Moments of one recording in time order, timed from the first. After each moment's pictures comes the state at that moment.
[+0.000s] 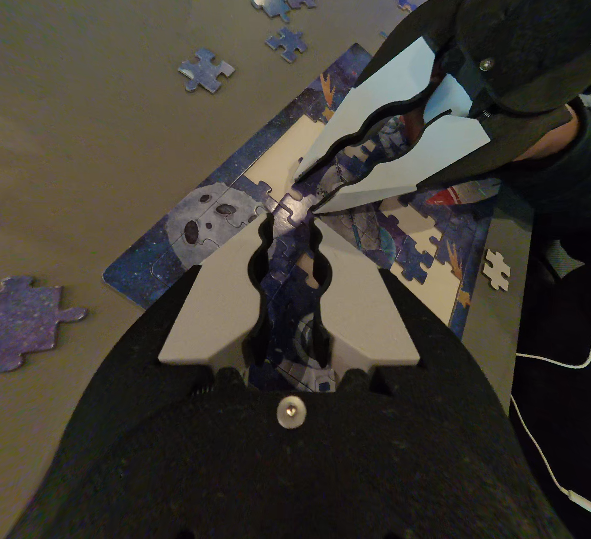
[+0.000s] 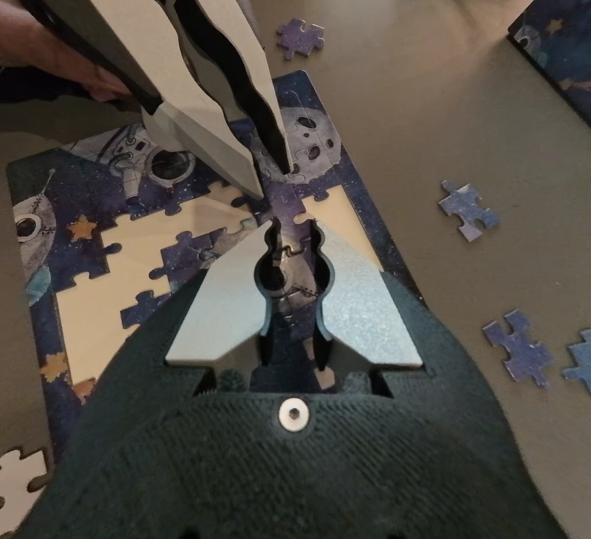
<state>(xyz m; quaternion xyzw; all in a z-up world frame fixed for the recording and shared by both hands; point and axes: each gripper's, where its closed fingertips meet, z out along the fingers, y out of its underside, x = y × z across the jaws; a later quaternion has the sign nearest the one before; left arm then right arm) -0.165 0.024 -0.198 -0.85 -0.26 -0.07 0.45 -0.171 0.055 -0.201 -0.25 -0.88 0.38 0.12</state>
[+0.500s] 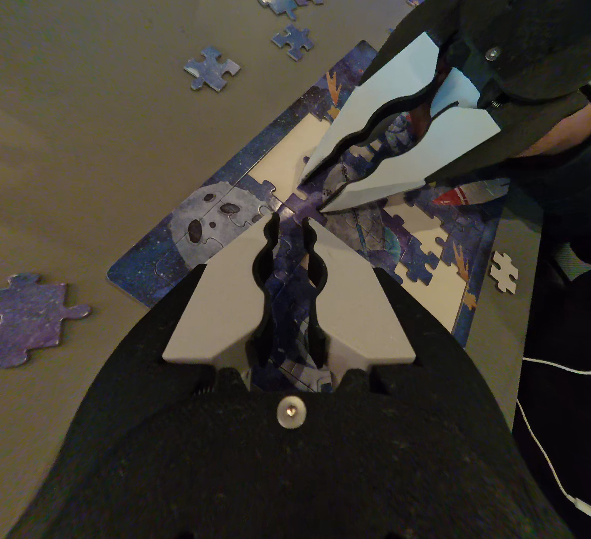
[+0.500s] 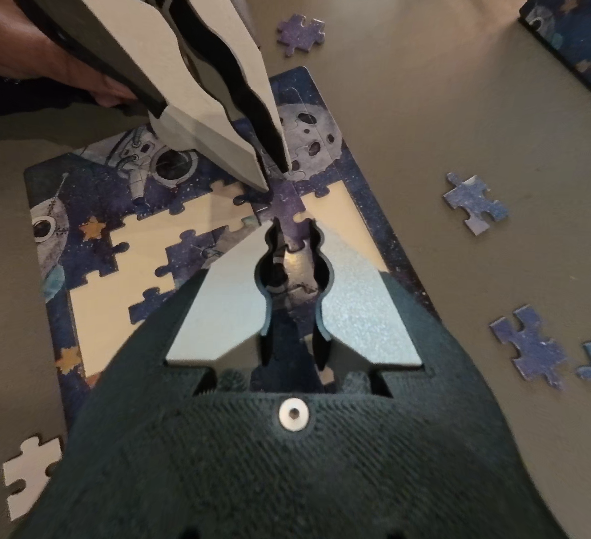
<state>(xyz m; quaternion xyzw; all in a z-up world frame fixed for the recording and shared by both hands) -0.167 0.023 -0.199 -0.85 -0.27 -0.06 0.44 -0.169 0.055 -0.201 -0.26 -0.88 0.39 0.09</state>
